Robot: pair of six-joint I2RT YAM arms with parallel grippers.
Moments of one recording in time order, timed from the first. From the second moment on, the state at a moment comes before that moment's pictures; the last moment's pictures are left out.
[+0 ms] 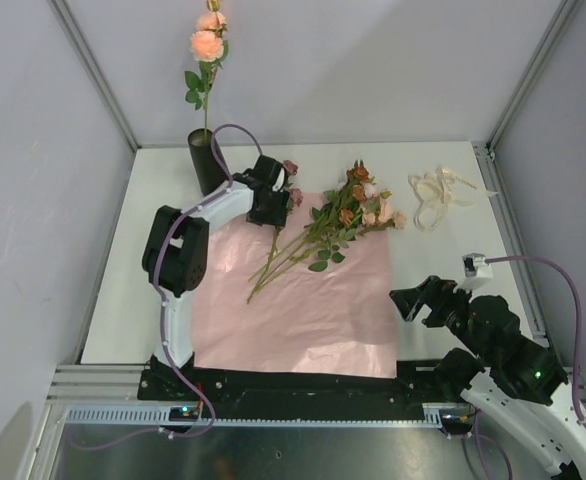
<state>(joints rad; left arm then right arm) -0.43 2.07 1.58 -0.59 -0.04 -0.22 0.73 0.19 0.61 -0.75 0.22 0.71</state>
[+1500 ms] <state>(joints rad) -0.44 1.67 1.60 -0.52 -0.10 -0.23 0.74 0.15 0.61 -0.75 0.28 0.71</state>
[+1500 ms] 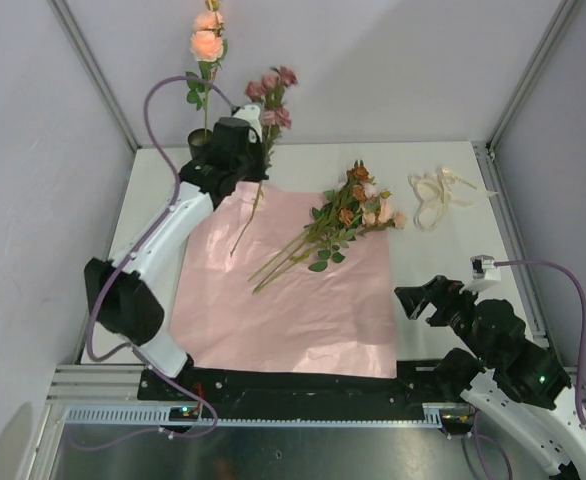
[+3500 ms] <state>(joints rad) 0.03 1.80 1.26 0.79 0.10 -0.29 0.74 0.28 0.63 -0.73 0.31 0.72</state>
